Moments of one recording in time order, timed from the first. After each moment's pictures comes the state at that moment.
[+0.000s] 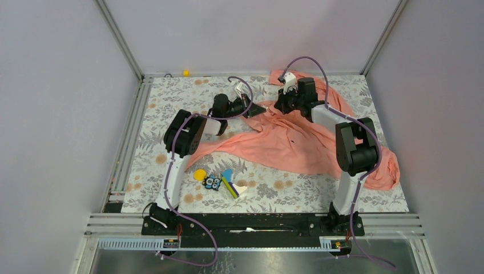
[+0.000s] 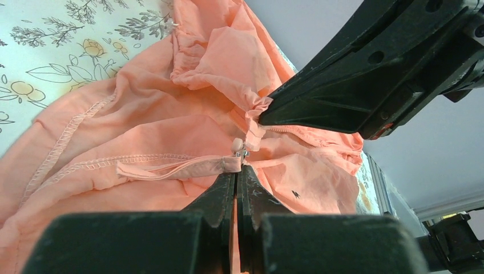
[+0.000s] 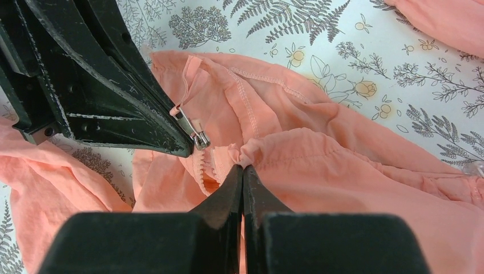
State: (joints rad) left arm -0.41 2.42 1.43 1.03 0.80 -0.79; right arm 0.26 1.93 1.29 0.05 -0.44 -0.12
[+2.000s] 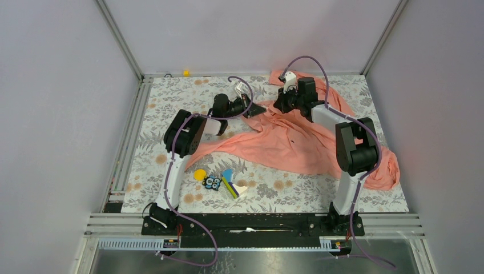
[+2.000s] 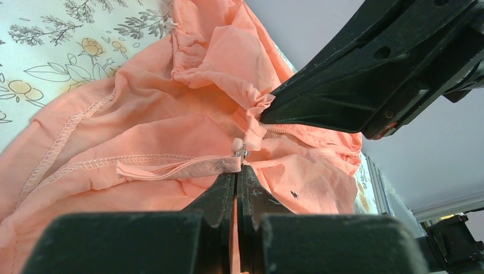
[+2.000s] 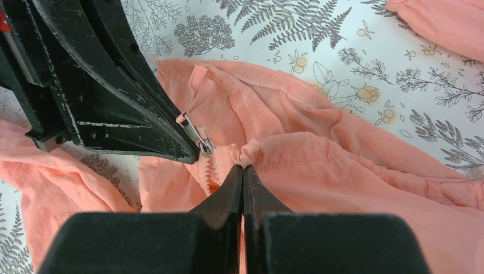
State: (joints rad) left arm -0.41 2.42 1.43 1.03 0.80 -0.79; right arm 0.26 1.93 1.29 0.06 -0.45 -0.10
